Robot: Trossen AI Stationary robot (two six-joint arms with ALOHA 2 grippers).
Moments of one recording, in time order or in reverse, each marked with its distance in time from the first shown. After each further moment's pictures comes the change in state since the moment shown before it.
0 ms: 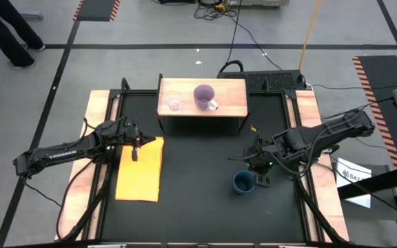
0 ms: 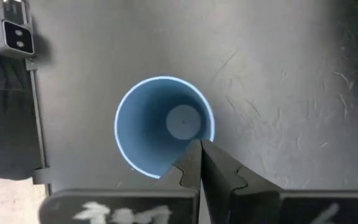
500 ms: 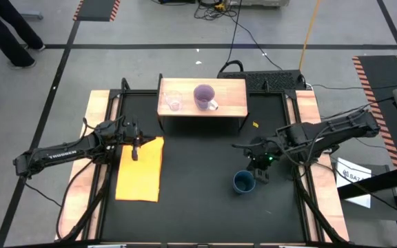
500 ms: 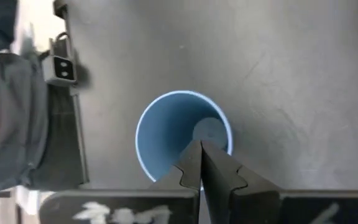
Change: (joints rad) left arm 0.000 0.000 0.000 0.029 -0.002 -0.010; right arm -0.084 -0.096 -0.132 0.170 -0.140 0.049
